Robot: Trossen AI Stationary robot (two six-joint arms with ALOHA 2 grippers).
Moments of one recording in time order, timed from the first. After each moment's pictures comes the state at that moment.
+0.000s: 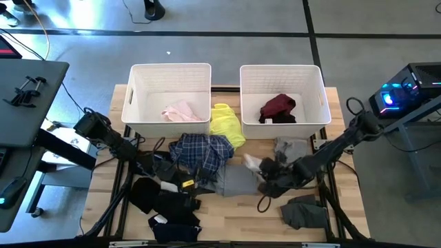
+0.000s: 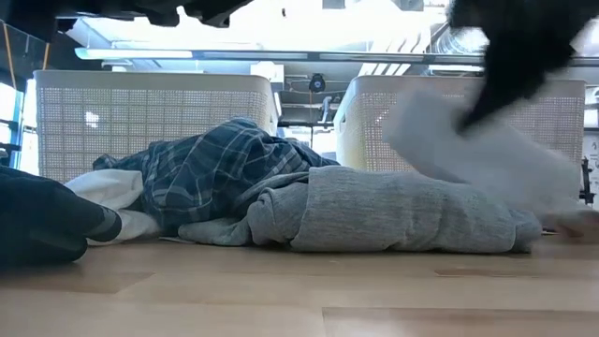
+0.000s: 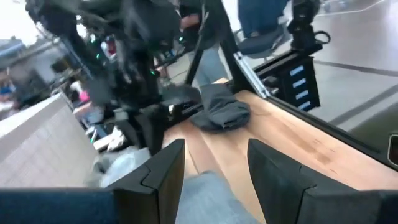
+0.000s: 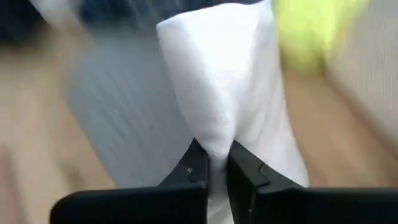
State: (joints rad) left arm -0.47 1.60 0.62 0.90 -0.25 0.40; right arm 0.56 1.48 0.95 -0.60 0.60 0.93
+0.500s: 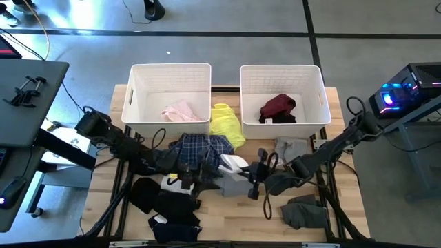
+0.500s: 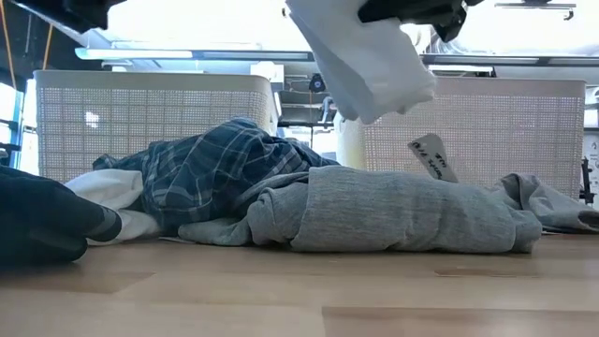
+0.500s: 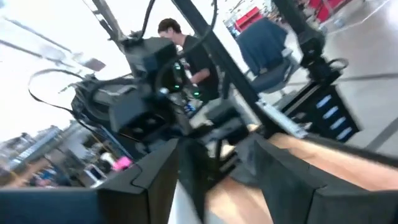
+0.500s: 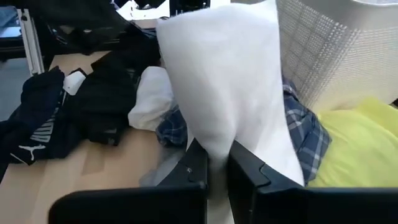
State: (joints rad) left arm -0.37 1.60 0.71 1.02 -0.07 0.70; right arm 0.54 1.50 0.98 -0.07 0.71 0.38
